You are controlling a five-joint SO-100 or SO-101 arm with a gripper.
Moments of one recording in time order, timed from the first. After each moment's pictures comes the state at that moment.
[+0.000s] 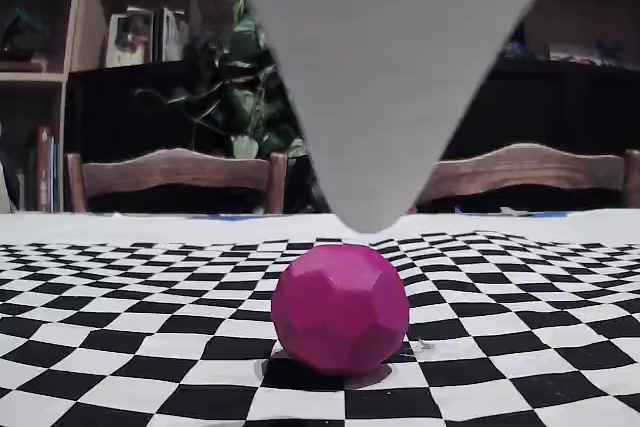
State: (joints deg) arm 1.5 185.4 177.9 46.0 -4.7
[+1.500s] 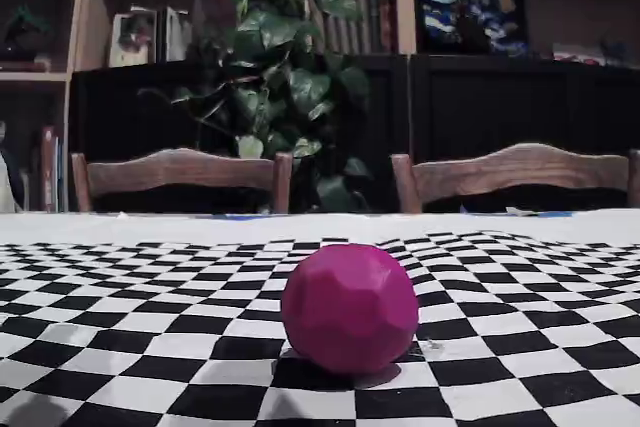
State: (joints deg) arm 0.6 177.4 177.9 1.5 -96.8
